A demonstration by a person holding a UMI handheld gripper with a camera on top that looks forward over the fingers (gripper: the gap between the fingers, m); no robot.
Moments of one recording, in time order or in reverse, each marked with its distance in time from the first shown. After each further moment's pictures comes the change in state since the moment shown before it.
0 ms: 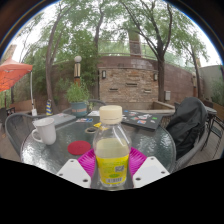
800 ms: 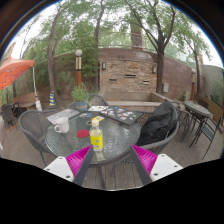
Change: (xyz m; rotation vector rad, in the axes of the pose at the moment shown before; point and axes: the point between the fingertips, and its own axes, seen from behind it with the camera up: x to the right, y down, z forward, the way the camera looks) arm 0.073 -0.071 -0.258 -0.153 -0.005 -0.024
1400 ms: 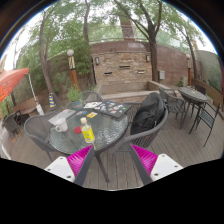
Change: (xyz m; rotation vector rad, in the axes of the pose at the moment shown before) arm 0.090 -0.005 -0.090 -0.095 -0.024 0.122
